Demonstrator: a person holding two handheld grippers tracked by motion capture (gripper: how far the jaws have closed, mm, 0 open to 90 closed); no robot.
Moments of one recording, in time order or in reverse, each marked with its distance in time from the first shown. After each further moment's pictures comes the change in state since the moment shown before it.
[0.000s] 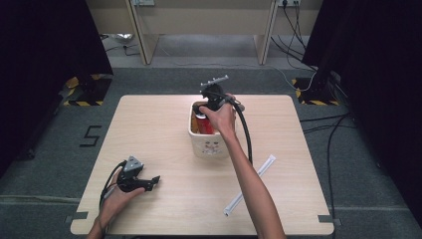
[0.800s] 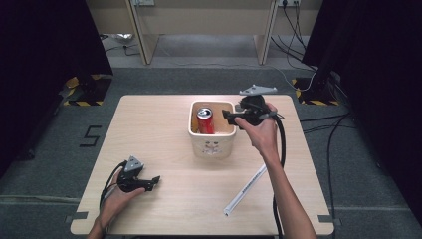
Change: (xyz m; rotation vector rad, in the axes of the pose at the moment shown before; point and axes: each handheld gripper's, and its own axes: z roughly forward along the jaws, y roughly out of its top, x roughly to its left) left arm -0.001 0.000 0.001 -0.001 0.008 0.004; right arm -0.029 -0.056 -0.119 -0.160 -0.032 -0.017
